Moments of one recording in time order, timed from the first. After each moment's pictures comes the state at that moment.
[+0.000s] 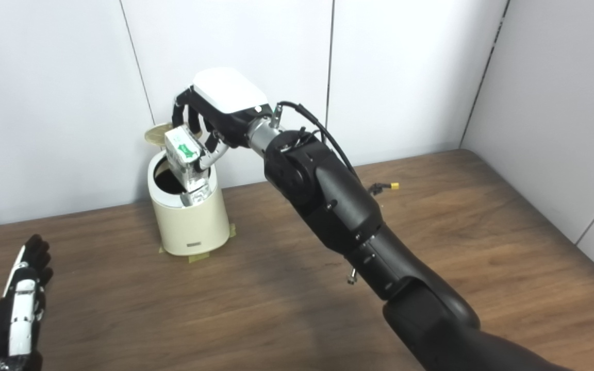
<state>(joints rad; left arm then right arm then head) -0.02 0.09 0.06 -0.23 0.02 0.02 -0.01 -0.86 -0.28 0.32 0.11 -0.87 0.10 0.23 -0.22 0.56</state>
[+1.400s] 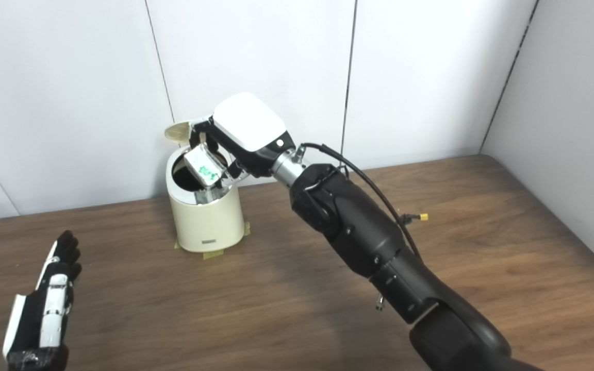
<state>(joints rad) 0.00 0.07 0.04 -0.23 0.05 0.02 -0.01 -0.78 -0.30 0.37 0.21 -0.97 -0.15 -0.05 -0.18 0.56</state>
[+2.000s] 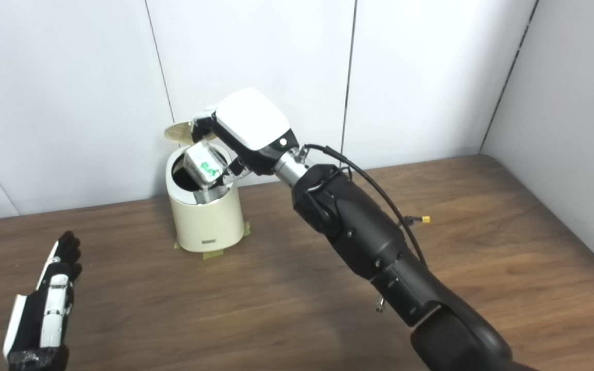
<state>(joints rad) 0.00 0.07 0.04 -0.23 0.05 0.02 -0.01 -0.77 -0.30 0.35 0.19 -1.01 -0.14 -0.13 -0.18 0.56</state>
